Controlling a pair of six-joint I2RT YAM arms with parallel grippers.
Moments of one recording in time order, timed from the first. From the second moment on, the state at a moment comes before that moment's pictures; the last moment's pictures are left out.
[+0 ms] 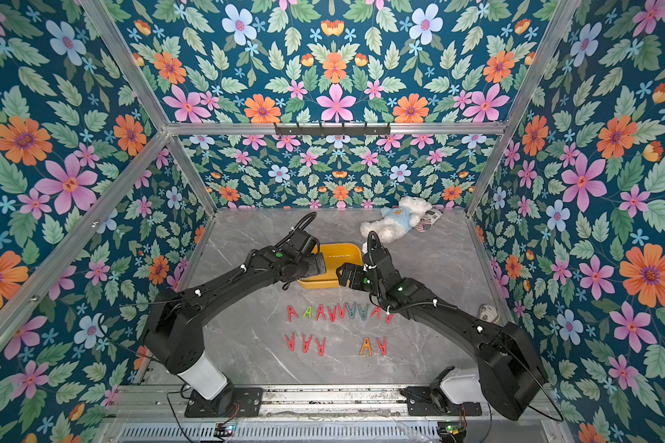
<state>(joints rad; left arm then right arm) -0.66 1.71 1.34 -0.65 -0.21 -0.74 0.71 1.35 0.89 -0.14 -0.05 0.76</state>
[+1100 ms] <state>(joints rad) -0.56 2.17 1.67 -0.70 -0.18 -0.68 0.63 1.39 0.92 -0.16 -0.01 0.74</state>
